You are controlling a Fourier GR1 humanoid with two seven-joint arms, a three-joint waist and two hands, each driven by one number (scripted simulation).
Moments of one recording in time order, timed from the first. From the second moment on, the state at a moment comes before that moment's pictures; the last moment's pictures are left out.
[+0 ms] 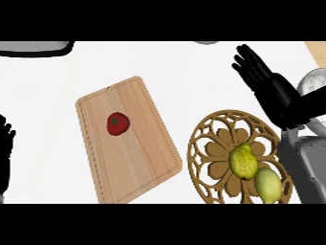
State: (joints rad) left arm 0.09 0.46 -0.01 -1.51 0.26 0.43 0.08; right arm -0.42 -0.29 0.11 -1.51 -0.30 0.10 0.14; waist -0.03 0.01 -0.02
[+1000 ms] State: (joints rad) left arm -0.11 0.37 -0.35 -1.62 0.24 0.09 0.02; right arm 0.08 -0.26 -0.01 -1.59 0.03 -0.50 0.33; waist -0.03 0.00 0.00
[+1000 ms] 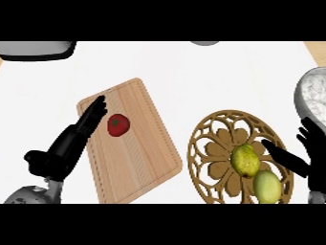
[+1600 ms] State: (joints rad) left arm -0.16 0.34 -0.36 -1.58 0.23 0.06 0.02; right arm -0.02 -0.59 0.08 -1.70 -0.18 0.03 0.91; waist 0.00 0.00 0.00
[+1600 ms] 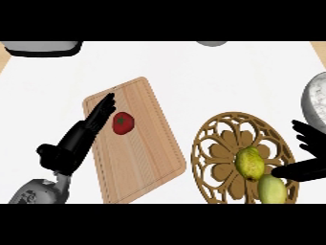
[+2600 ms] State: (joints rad) left arm -0.14 0.27 -0.32 -1.57 0.16 0.02 0.03; right arm -0.18 -0.60 0.17 -1.72 -0.33 0.09 1.11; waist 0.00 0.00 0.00
